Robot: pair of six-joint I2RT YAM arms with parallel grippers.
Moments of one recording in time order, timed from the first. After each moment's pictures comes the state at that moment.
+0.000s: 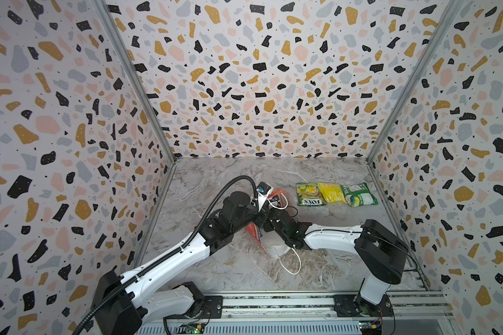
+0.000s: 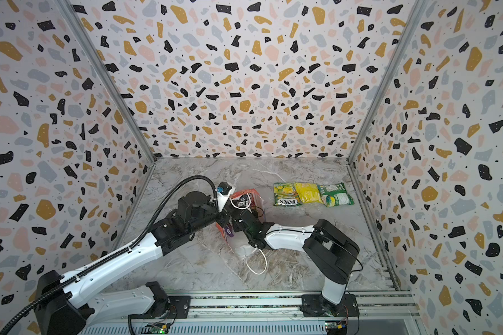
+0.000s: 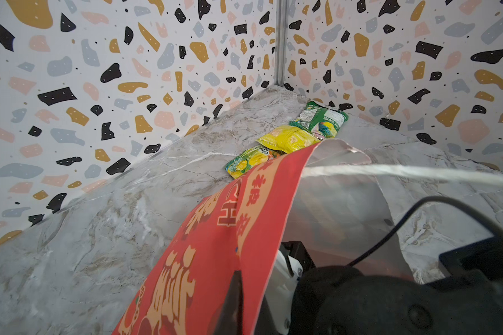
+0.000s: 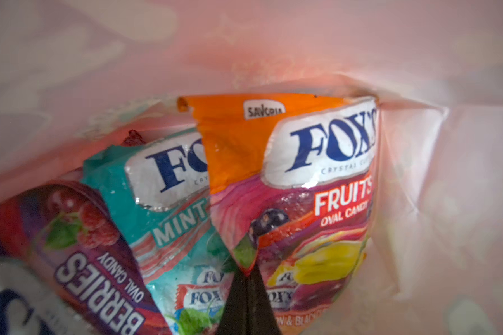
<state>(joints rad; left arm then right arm) -0.77 1.13 0.90 -0.13 0.00 0.05 1.00 1.73 0.96 0.19 0.41 0.41</state>
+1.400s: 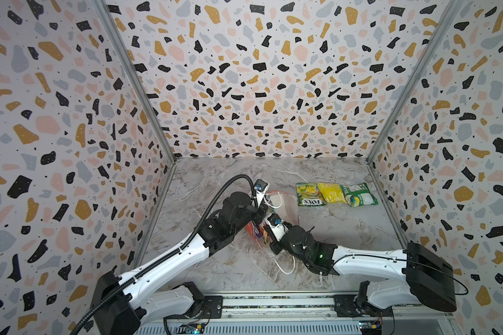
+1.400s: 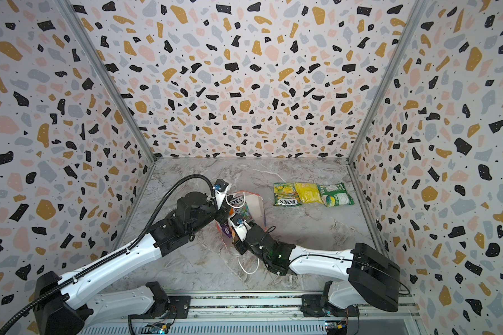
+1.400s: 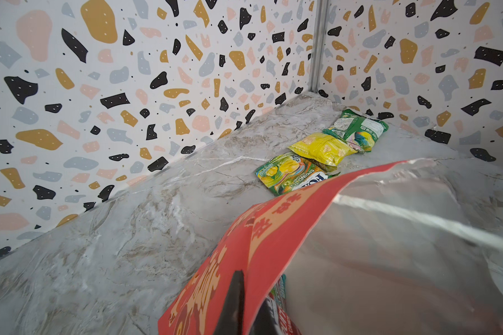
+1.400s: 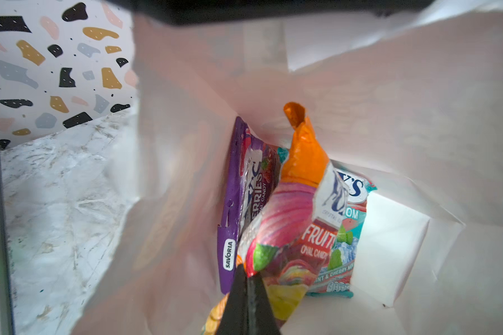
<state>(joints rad) -0.78 1.13 0.91 -0.13 -0.18 0.04 1.15 1.34 0.65 0.38 0.28 0.05</state>
